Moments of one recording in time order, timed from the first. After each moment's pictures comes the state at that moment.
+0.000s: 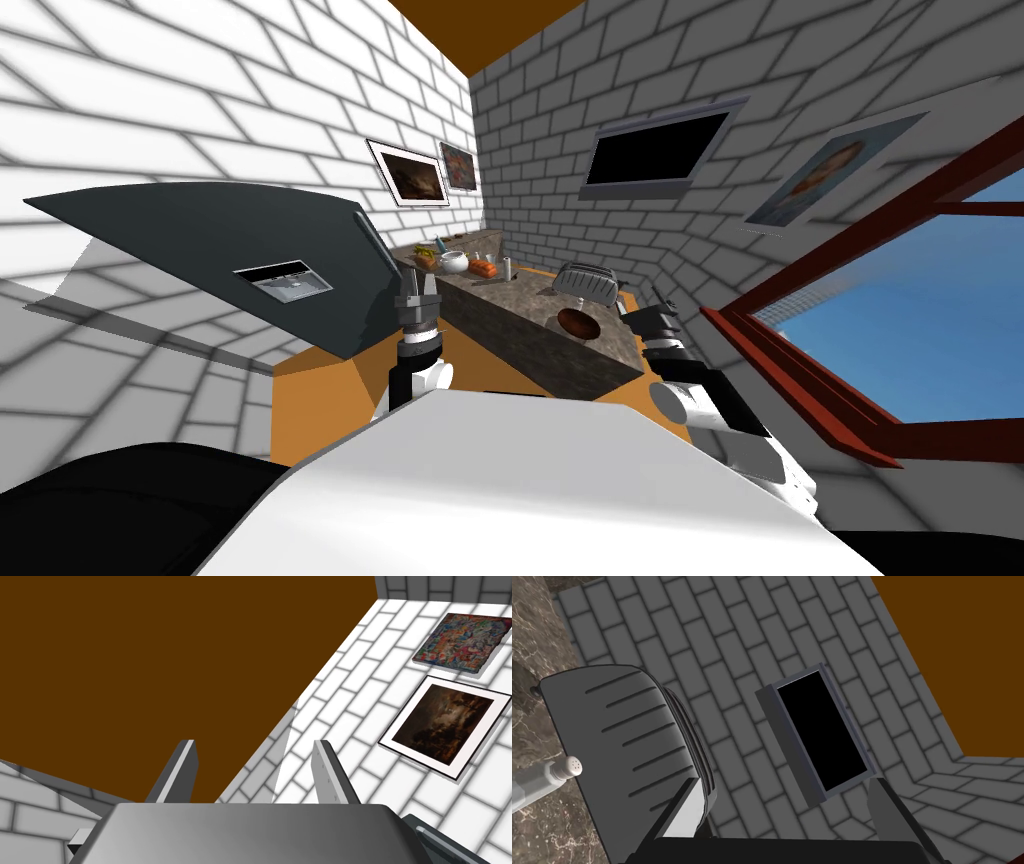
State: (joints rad) left arm 0.46 0.04 -0.07 -2.28 0.10 -0.64 -0.14; right arm 0.49 -0.49 -0.22 -2.16 -0.55 -0.18 -0.34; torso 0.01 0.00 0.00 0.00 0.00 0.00
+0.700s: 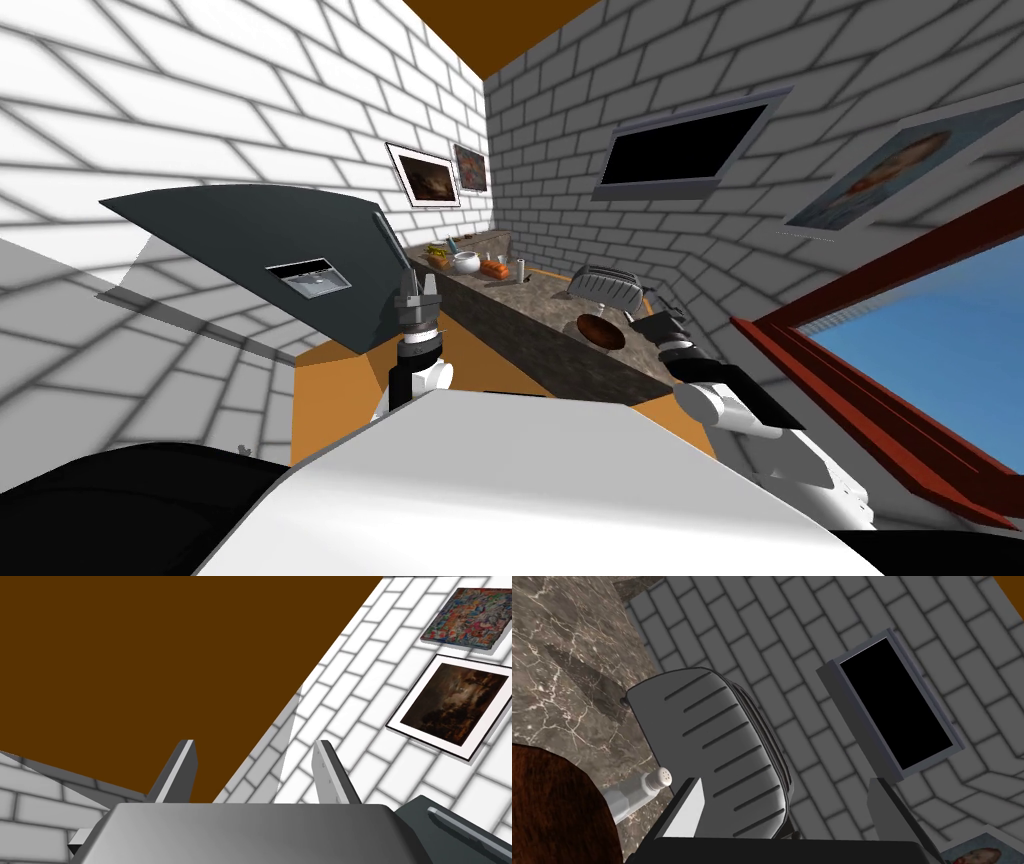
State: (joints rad) left arm 0.46 0.04 -0.07 -2.28 0.10 -0.64 -0.14; right arm 0.50 -0.64 -0.29 -2.04 -0.75 -0.06 -0.46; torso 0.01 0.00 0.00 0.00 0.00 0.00
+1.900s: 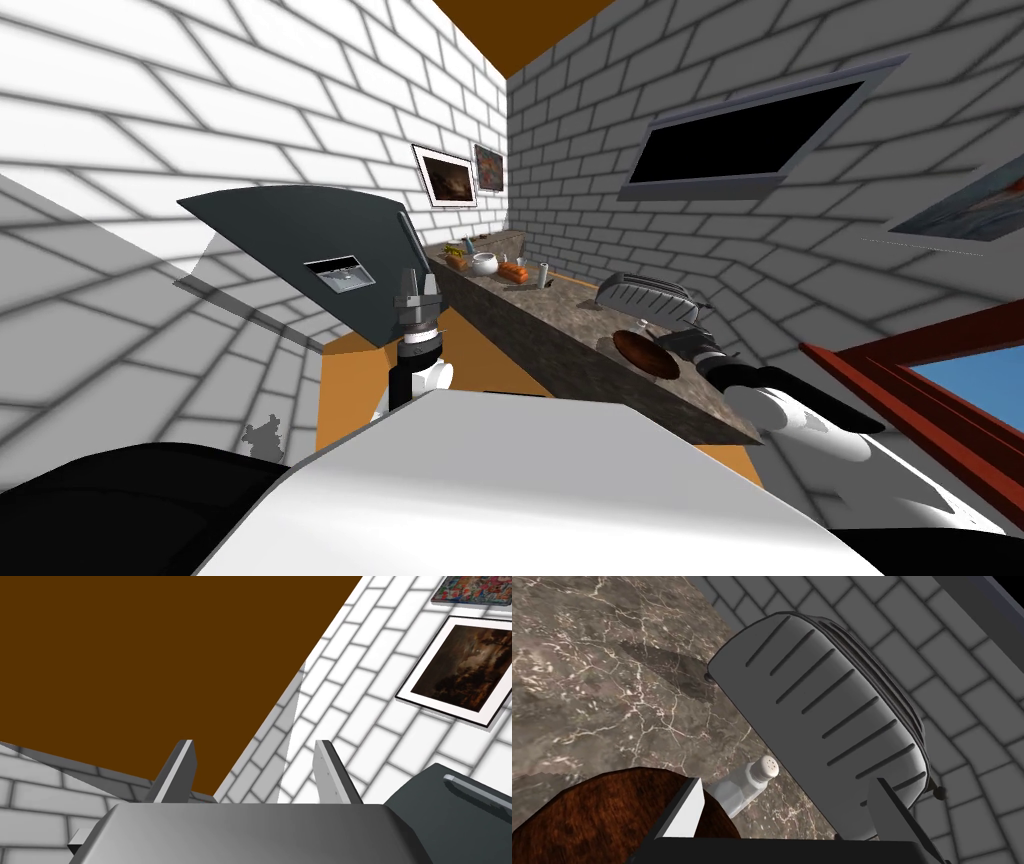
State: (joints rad) left arm 0.46 0.04 -0.07 -2.28 0.10 -0.64 -0.14; right arm 0.54 -0.85 -0.38 -1.77 -1.09 0.16 -0.67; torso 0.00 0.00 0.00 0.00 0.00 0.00
